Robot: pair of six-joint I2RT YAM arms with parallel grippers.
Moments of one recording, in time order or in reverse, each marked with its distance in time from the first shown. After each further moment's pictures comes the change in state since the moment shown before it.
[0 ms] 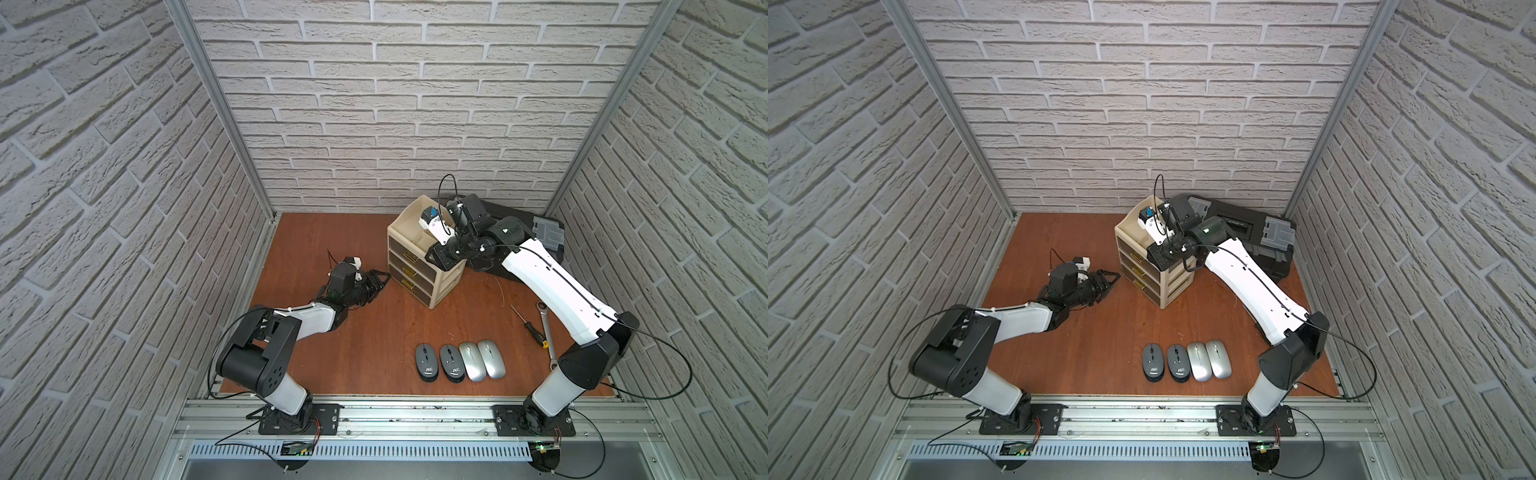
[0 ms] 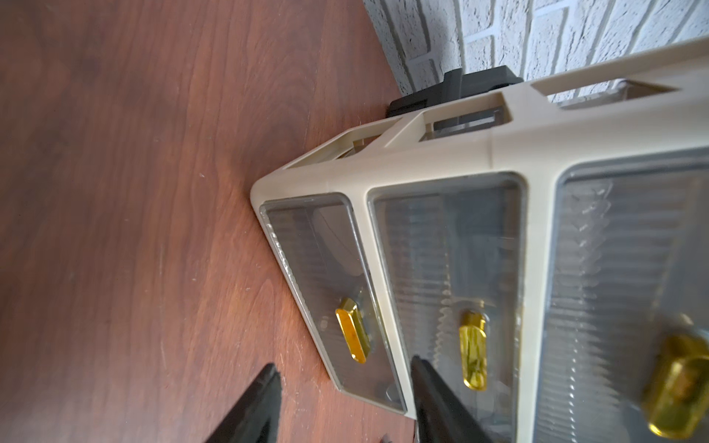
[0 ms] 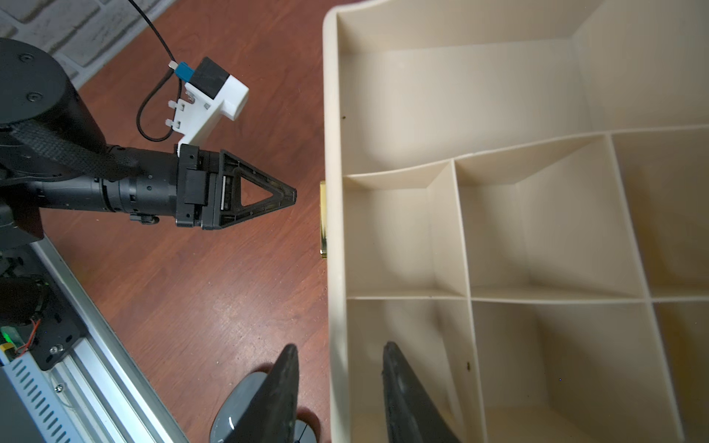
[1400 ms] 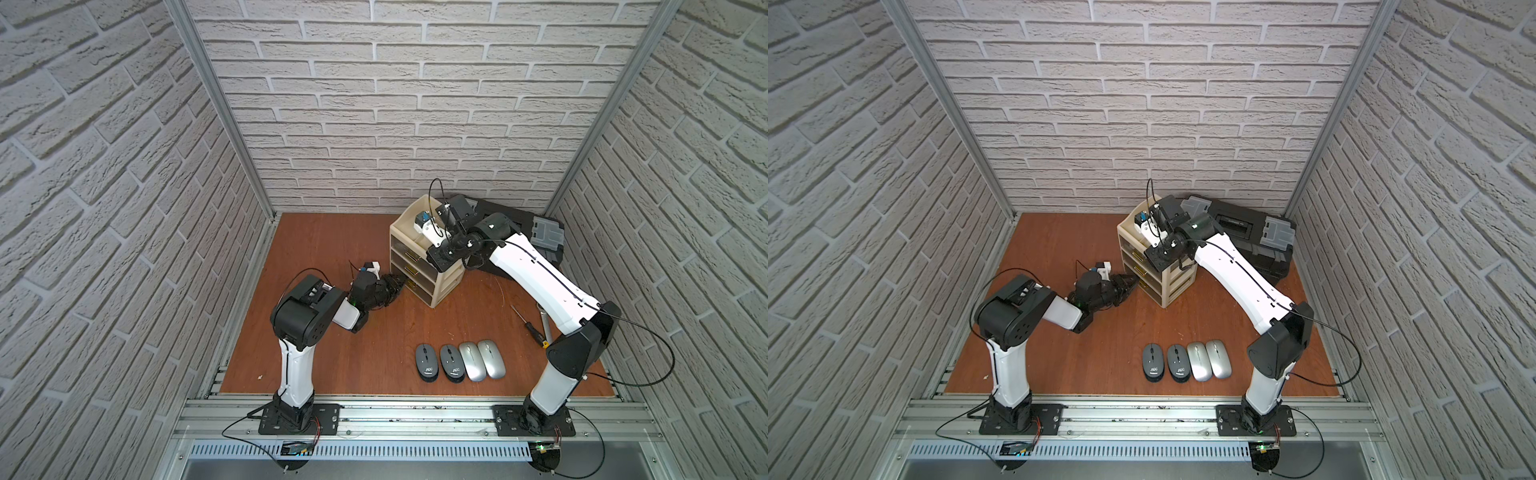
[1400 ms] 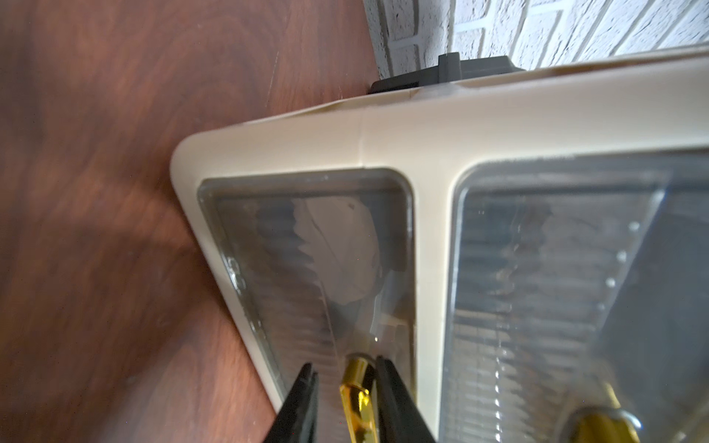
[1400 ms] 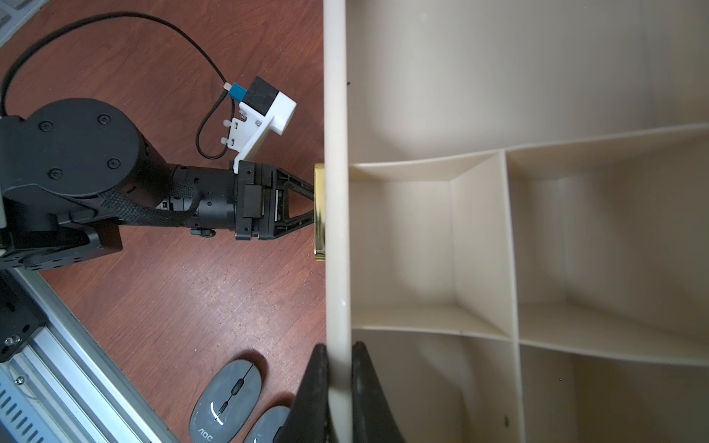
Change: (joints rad) left arm -0.125 0.402 0.075 0.521 -0.057 -0.233; right arm 0.016 0.074 0.060 -0.068 0.055 -0.025
